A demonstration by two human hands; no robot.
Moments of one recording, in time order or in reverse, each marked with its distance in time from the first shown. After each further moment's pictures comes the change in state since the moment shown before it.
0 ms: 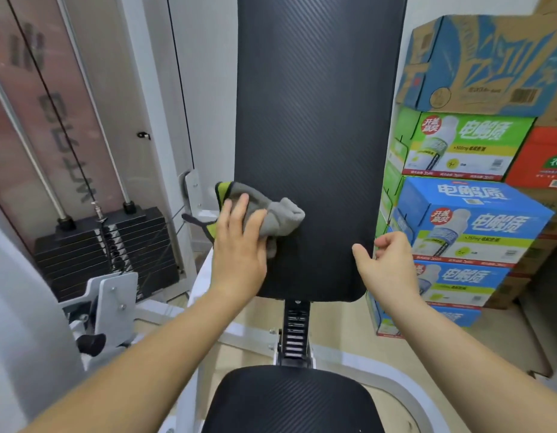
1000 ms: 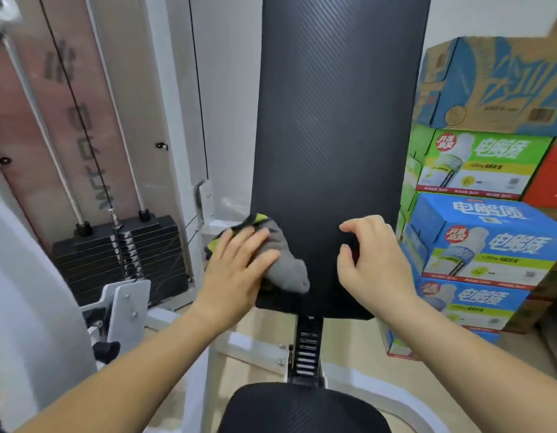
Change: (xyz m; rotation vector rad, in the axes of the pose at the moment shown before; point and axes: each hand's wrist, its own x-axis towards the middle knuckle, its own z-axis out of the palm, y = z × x) left_hand -0.023 -0.035 -0.018 0.100 -0.135 0.359; right_hand -0.014 -0.043 0.000 -0.267 -0.021 -0.595
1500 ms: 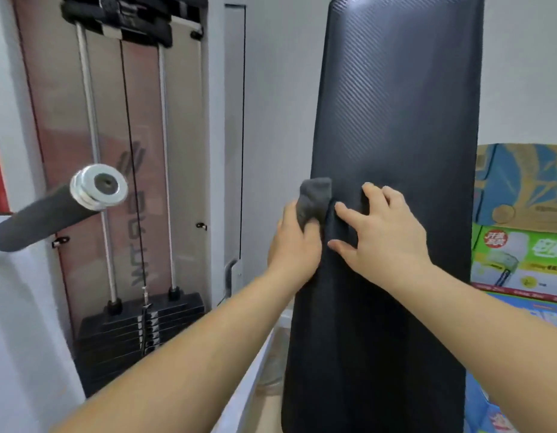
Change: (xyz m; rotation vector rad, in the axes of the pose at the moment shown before) left_hand 0.217 -0.052 -0.076 -0.902 0.154 -0.787; right_hand 0.195 -0.104 -0.037 -0.536 0.032 -0.216
